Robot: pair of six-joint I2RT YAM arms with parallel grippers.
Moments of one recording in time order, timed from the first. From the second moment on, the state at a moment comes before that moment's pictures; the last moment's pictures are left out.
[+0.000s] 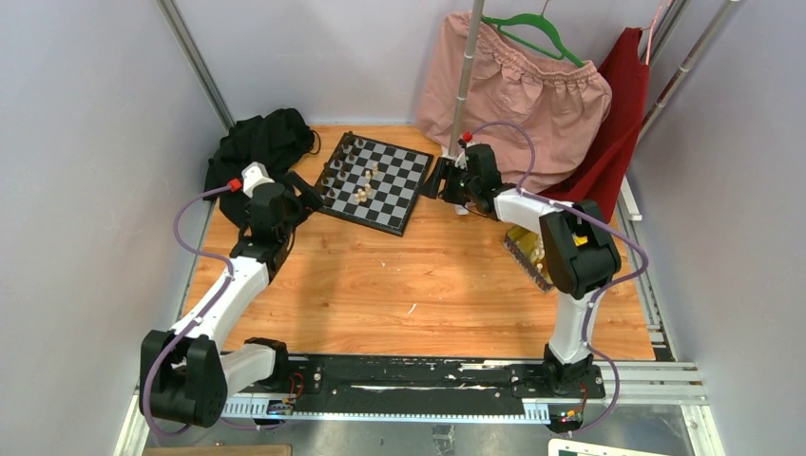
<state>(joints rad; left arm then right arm) -0.15 1.11 0.65 0.06 -0.25 -0.67 0.41 1.89 1.22 0.13 -0.31 0.55</state>
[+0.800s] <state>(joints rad) -0.14 1.08 0.59 0.15 -0.24 -0.69 0.41 2.12 1.32 0.30 -0.37 0.68</state>
